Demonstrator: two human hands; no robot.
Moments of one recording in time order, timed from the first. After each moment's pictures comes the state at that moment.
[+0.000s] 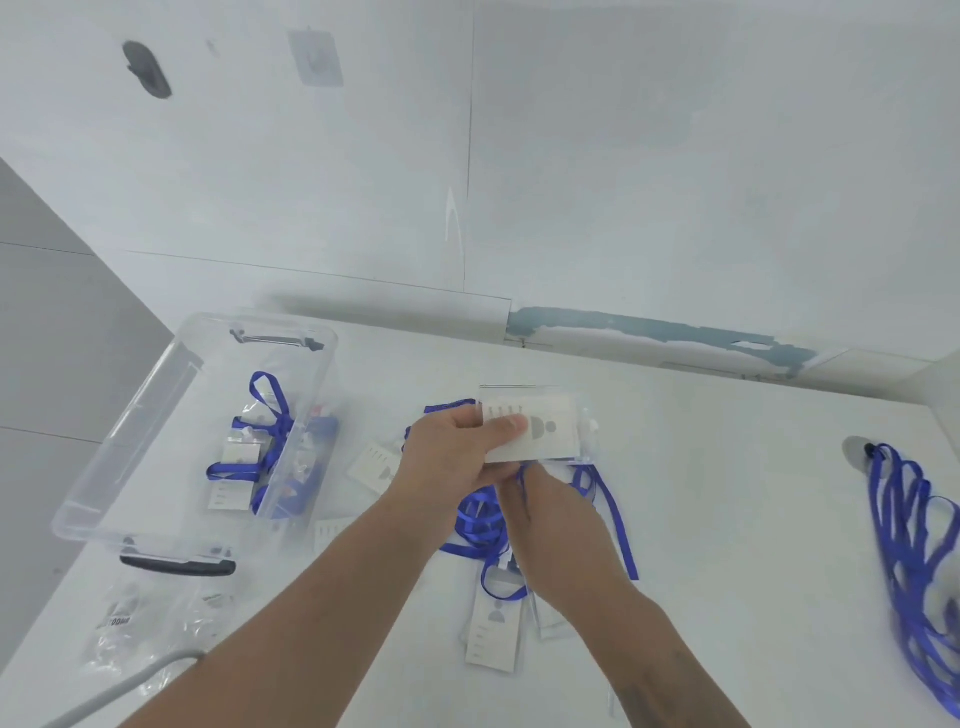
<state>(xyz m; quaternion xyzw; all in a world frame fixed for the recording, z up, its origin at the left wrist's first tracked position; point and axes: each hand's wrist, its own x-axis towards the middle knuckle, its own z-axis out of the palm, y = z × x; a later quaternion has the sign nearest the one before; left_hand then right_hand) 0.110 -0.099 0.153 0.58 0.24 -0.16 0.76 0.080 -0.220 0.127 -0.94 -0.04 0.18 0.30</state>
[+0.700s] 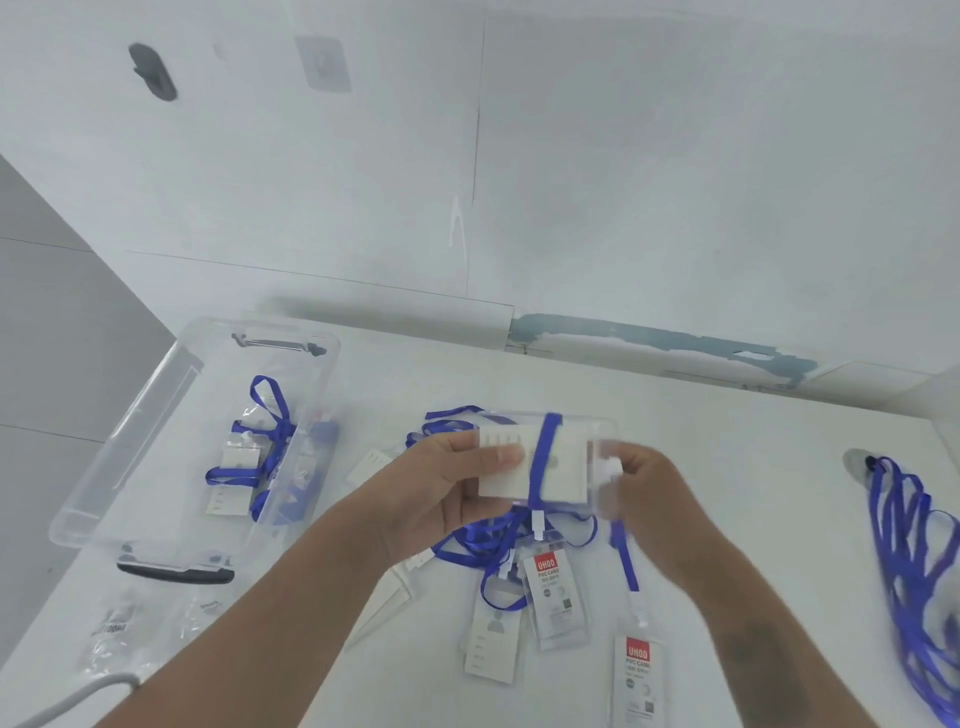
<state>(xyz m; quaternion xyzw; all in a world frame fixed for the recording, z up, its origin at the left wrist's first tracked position) 0.106 -0.071 0.154 0.46 0.16 -0.32 0.81 0.118 -0.277 0.154 -0.77 0.09 0.22 0.59</state>
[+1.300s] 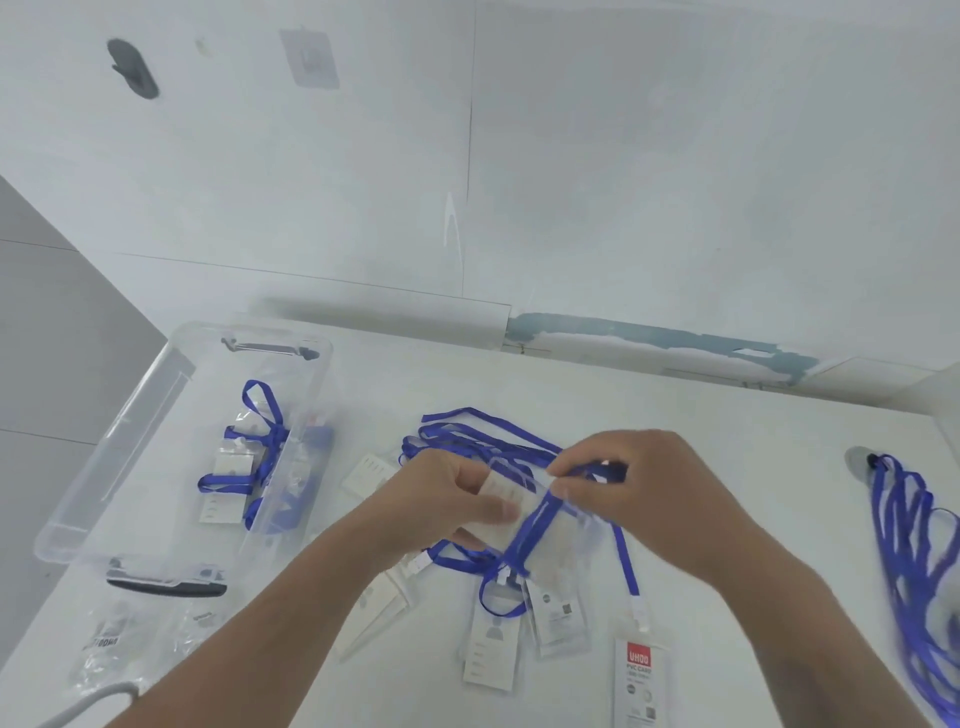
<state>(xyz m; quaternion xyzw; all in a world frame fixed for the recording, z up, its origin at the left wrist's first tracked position) 0.111 -0.069 0.145 0.73 0.10 -0.33 0.58 0.124 -0.280 0.192 -0.91 -0.11 0.17 0.37</state>
